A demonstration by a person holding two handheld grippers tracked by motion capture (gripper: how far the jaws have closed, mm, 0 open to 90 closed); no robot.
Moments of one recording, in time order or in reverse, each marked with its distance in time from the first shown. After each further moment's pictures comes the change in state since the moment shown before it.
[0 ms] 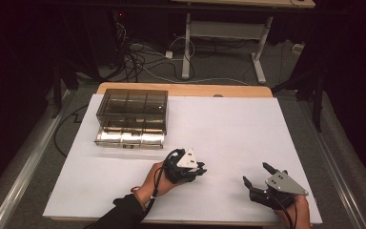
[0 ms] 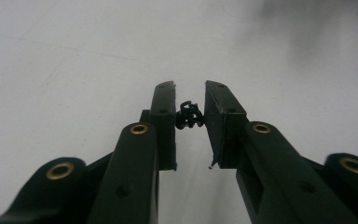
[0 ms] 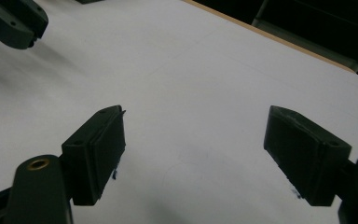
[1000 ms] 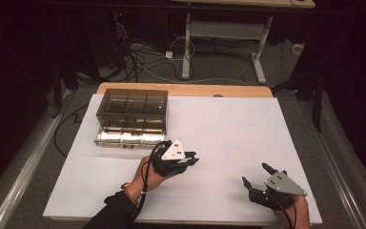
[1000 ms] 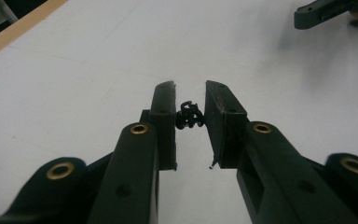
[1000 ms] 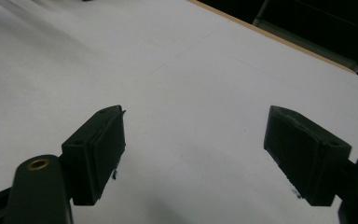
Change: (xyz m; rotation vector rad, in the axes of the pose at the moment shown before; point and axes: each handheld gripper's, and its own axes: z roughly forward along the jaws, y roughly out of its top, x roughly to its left) left arm 0.009 0.024 -0.029 -0.112 0.027 0.001; right arm 0.002 0.000 0.000 0.005 0.000 -0.013
